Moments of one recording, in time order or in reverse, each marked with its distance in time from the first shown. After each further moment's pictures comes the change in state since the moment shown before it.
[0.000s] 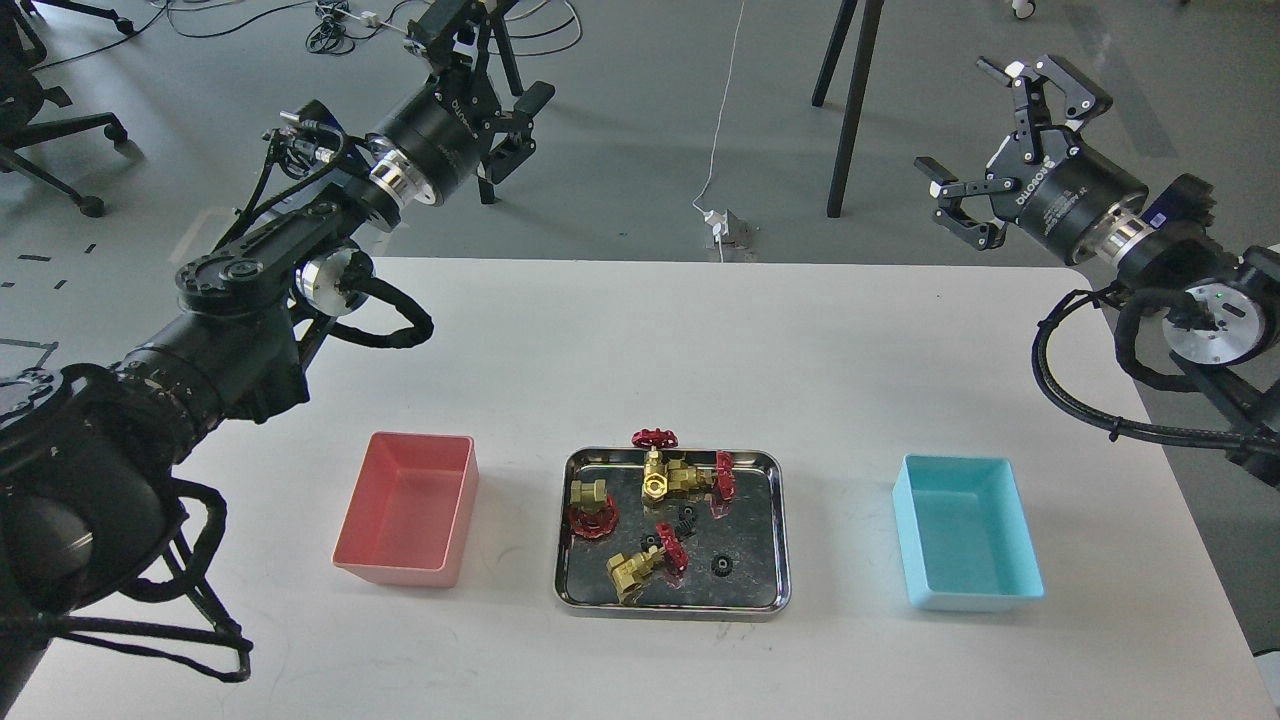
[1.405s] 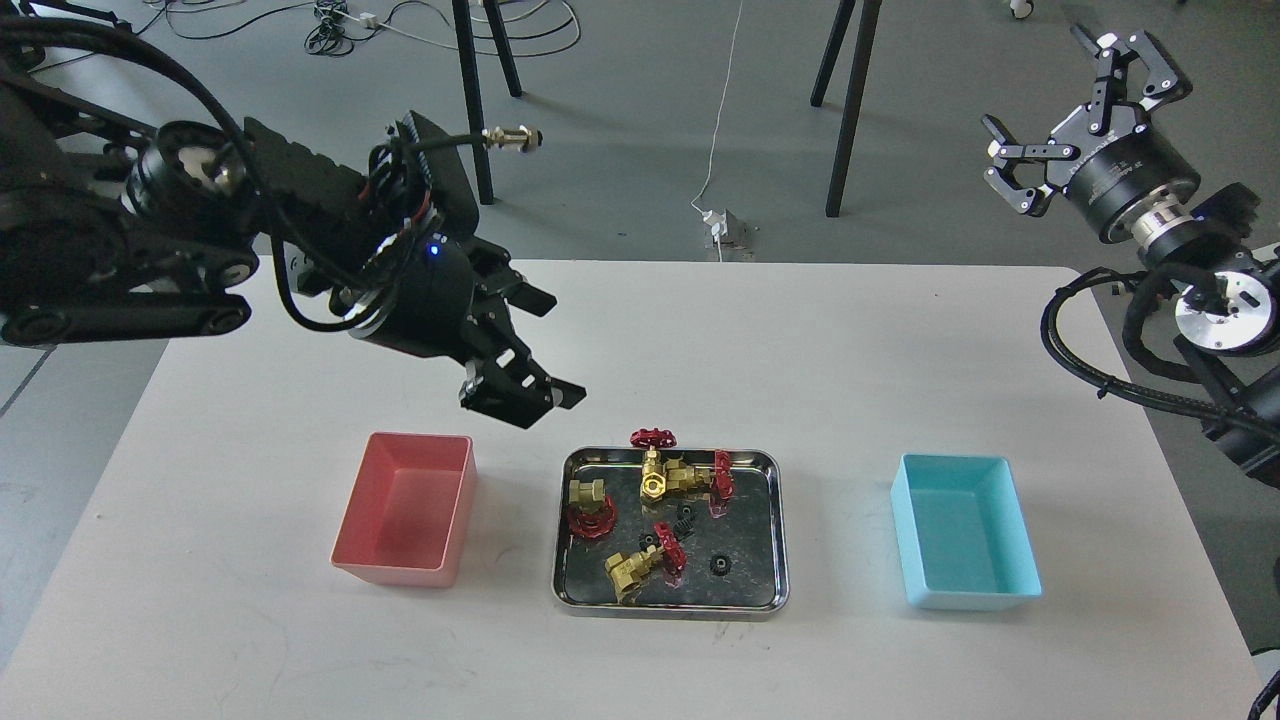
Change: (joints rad) left arm -0.823 0.287 1.476 -1.097 1.012 0.687 -0.001; right arm 0.010 0.124 0.177 -0.168 0.008 -0.016 -0.010
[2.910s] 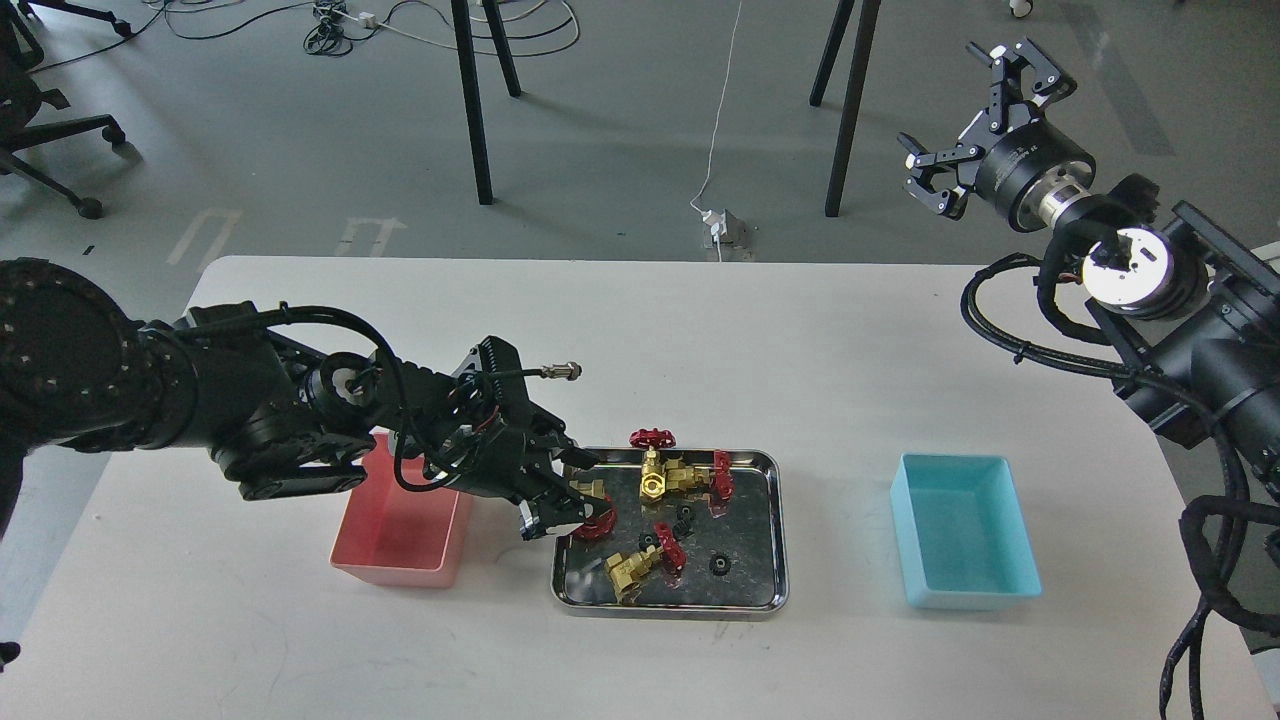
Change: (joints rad) left arm 0.549 -0.233 -0.085 0.482 0.043 0.122 0.001; right arm 0.088 0.128 -0.006 -0.102 -0.002 -0.144 -0.151
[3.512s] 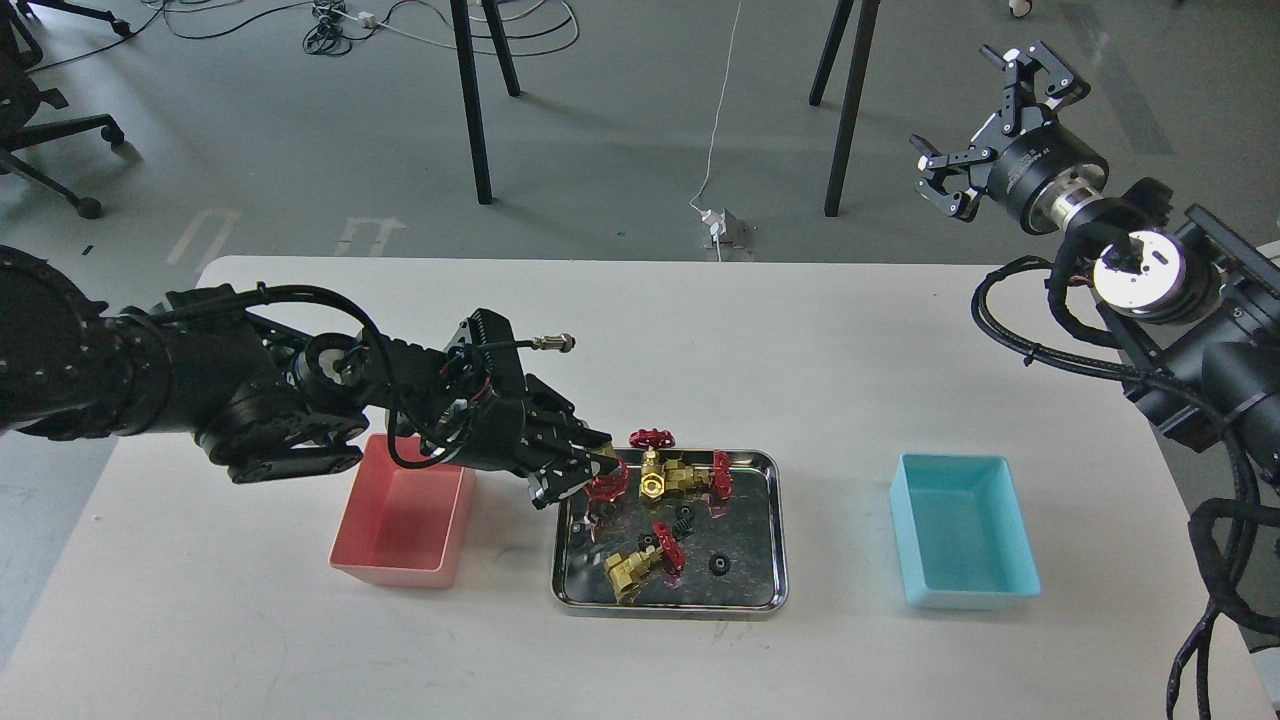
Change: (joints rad) left arm -0.062 0.117 -0.103 -0.062 0.002 0.010 0.000; right arm 0.006 -0.015 0.018 -0.001 0.000 -0.016 0.002
